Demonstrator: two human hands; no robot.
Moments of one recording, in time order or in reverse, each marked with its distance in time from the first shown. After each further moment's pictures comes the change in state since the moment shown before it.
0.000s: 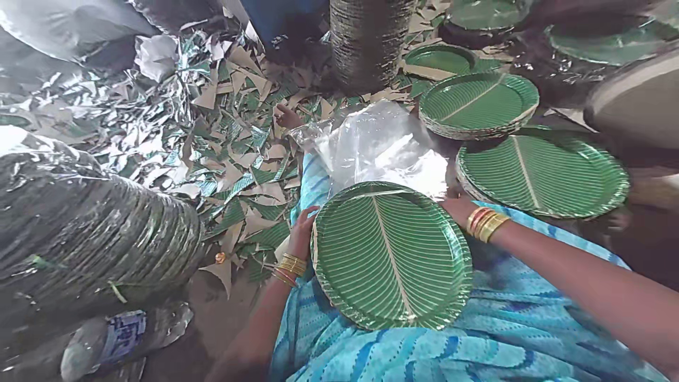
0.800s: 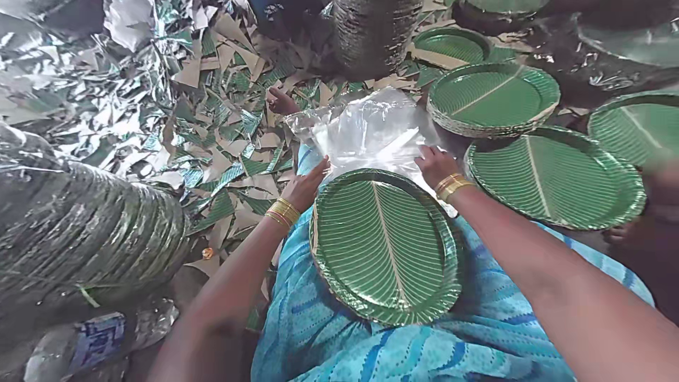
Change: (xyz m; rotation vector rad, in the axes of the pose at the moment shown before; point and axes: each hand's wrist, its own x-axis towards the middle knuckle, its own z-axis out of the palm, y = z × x) left_hand 0.119 0.009 -0.019 0.918 -0.390 0.461; right_hand 0.101 -0.011 -0.043 0.032 0.760 -0.227
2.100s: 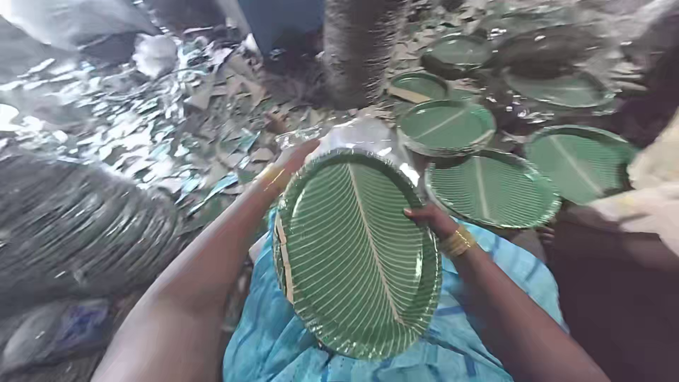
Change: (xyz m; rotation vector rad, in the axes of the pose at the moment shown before) left_hand 0.034 0.105 -0.116 -0.550 0.075 -0.368; right_hand -0.147 -0.027 -0.081 1.422 -0.144 0.529
